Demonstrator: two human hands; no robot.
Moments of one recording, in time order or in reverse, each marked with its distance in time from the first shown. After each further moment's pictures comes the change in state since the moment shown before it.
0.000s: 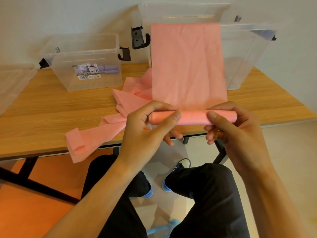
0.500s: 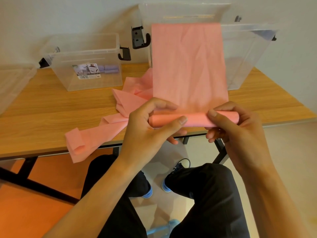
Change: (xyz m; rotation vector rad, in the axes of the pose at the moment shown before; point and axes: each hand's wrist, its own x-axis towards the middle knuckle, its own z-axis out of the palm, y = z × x) left_hand 0.001 0.003 0.001 -0.012 -0.019 -0.057; right_hand 0.000 -0.001 0.002 -0.017 0.023 -0.008
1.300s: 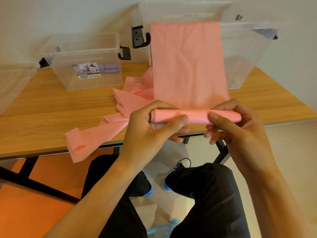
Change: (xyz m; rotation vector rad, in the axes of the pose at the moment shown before) left_hand -0.001 0.003 0.002 -0.056 -0.038 0.004; right_hand -0.001 -0.002 -0.004 -0.009 -0.047 0.008
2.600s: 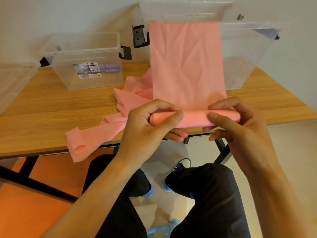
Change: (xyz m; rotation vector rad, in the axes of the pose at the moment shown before) left_hand 0.004 -0.001 -0.004 -0.002 0.016 -0.021; right_hand 0.004 -0.005 0.002 -0.016 0.007 0.010
